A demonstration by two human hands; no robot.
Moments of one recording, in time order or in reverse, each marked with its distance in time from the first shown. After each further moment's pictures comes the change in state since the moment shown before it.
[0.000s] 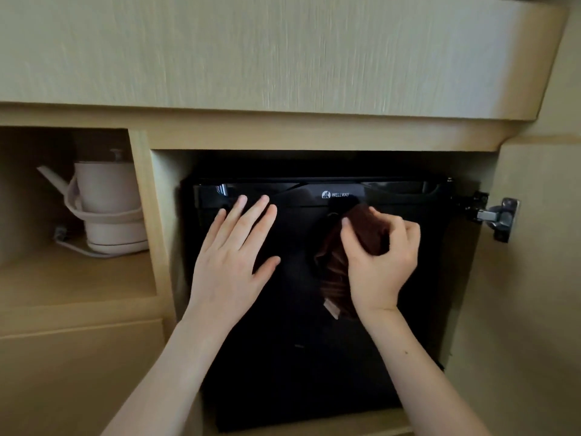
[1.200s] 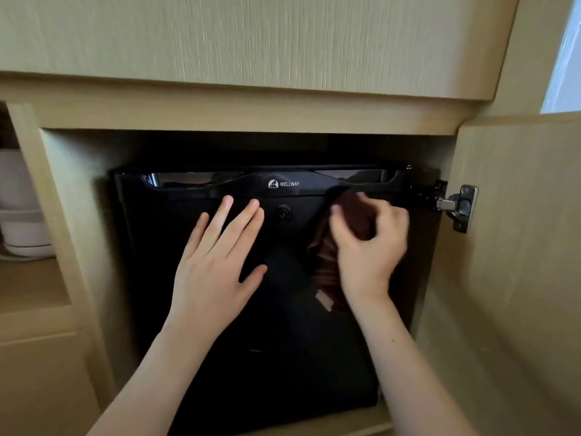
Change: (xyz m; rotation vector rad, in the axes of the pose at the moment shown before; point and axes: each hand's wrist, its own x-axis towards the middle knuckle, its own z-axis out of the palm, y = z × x) left_hand 0.003 0.045 0.042 0.082 -0.040 0.039; right_hand 0.035 0.049 -0.024 -0.058 -0.001 0.022
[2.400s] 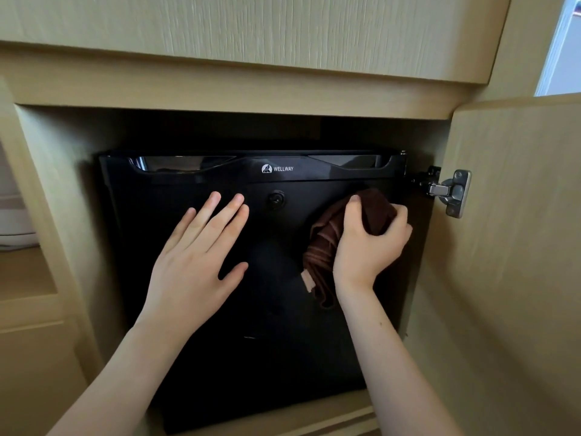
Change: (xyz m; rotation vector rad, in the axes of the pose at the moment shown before) left_hand -0.013 -0.014 -0.006 -0.072 -0.076 0.037; right_hand -0.010 0.009 0.009 0.125 0.232 0.311
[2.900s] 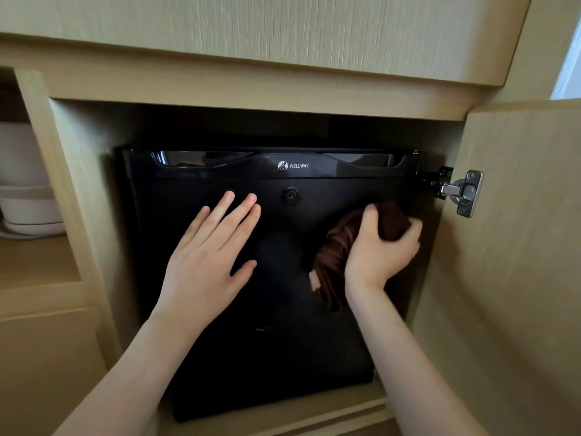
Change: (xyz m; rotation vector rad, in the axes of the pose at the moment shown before) left_hand -0.007 -0.003 -0.002 -0.009 -0.027 0.001; right_hand -0.007 0.008 -0.002 -0.025 0.089 0.146
